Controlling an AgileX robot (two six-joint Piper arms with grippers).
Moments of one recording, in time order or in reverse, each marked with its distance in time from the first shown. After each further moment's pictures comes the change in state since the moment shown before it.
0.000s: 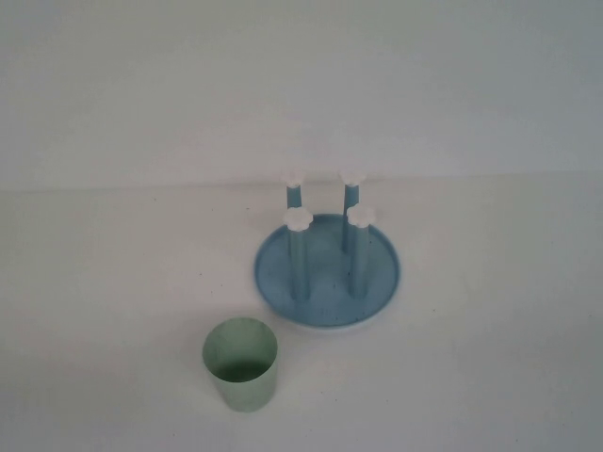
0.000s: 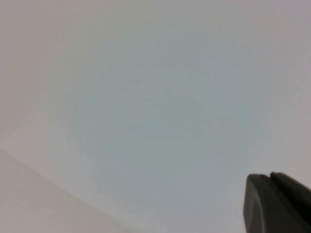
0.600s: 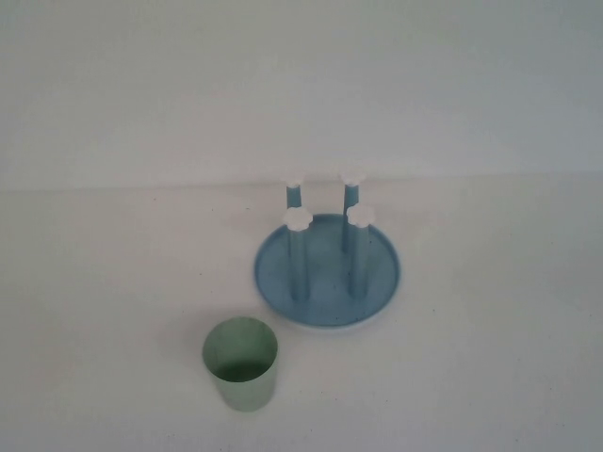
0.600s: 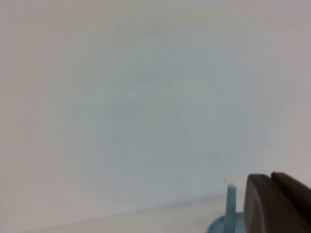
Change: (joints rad) right arm 0.002 0.253 -0.640 -0.017 0.740 -0.011; left arm -0.017 0.157 -0.473 0.115 0.511 0.501
